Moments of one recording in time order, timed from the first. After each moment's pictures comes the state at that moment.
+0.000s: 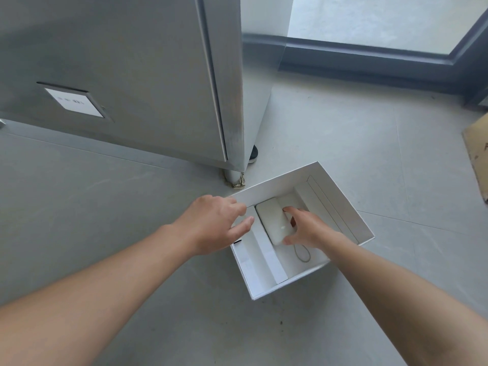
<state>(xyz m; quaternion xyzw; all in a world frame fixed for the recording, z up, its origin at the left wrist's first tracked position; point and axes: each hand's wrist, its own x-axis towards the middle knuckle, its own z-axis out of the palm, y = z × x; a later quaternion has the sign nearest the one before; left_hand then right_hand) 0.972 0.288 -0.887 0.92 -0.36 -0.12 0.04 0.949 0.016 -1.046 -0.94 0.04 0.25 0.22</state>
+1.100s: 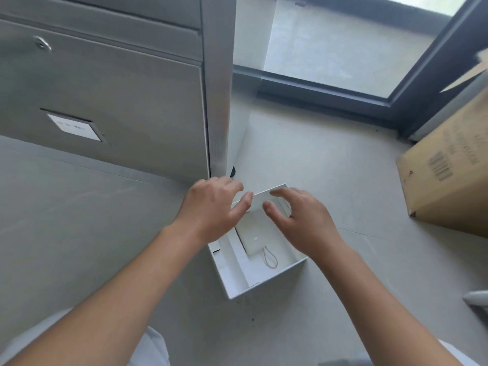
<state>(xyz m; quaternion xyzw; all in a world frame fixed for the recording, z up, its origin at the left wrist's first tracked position) 0.969 0.258 -0.796 0.94 -0.29 0.02 0.17 0.895 0.064 -0.792 -0.97 0.08 -0.02 0.24</state>
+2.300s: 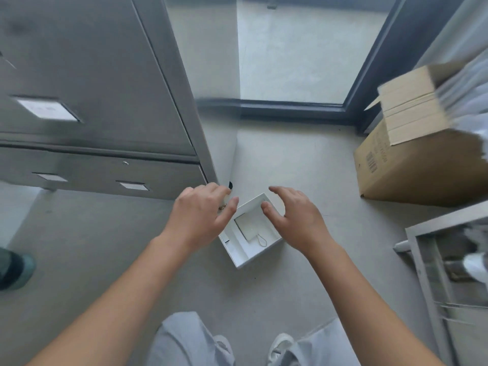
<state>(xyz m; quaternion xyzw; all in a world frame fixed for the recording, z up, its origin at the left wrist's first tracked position) 0.887 0.259 -0.436 0.95 -0.30 -0.04 0.09 0.805 0.057 -0.472 -0.94 0.14 0.00 0.31</state>
